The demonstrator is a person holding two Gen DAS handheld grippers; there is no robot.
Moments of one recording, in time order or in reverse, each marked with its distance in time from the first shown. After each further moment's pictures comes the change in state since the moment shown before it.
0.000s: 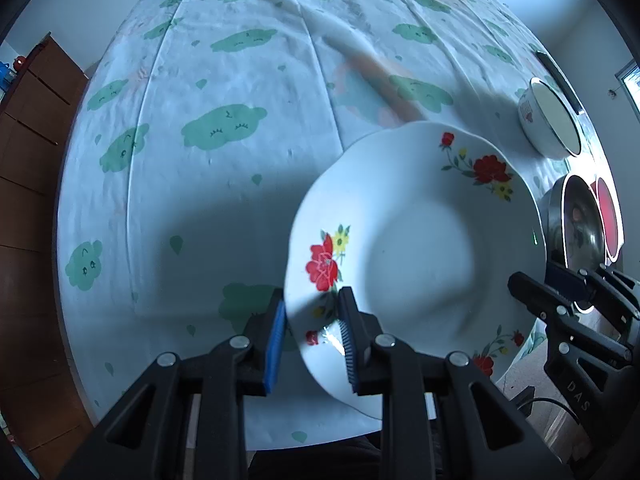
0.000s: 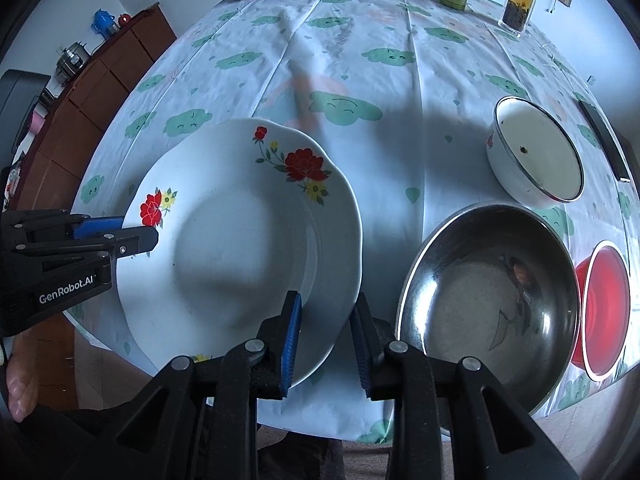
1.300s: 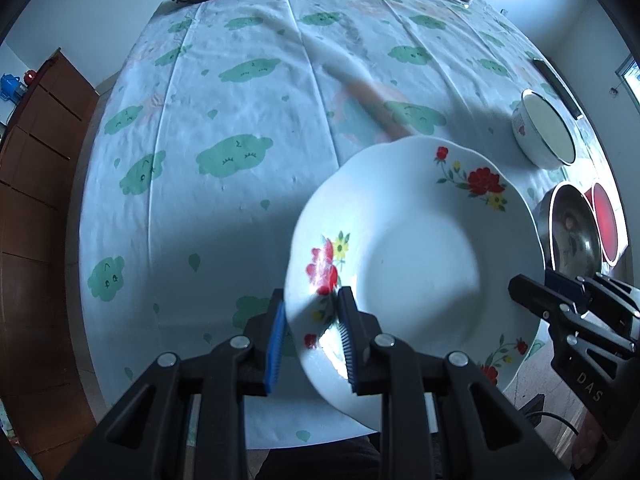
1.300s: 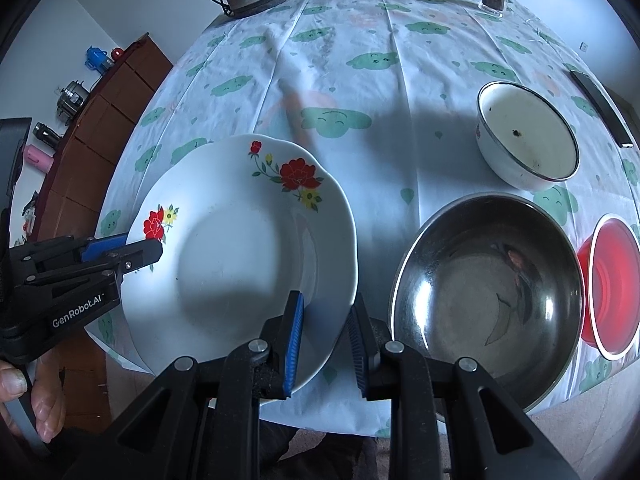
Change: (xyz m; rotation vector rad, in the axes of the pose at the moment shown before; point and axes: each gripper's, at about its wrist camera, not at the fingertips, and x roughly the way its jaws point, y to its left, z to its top) left arm -0.021 -0.006 0.002 0.014 -0.061 0.048; right arm -0.009 -0.016 0.000 0.112 -0.026 0.089
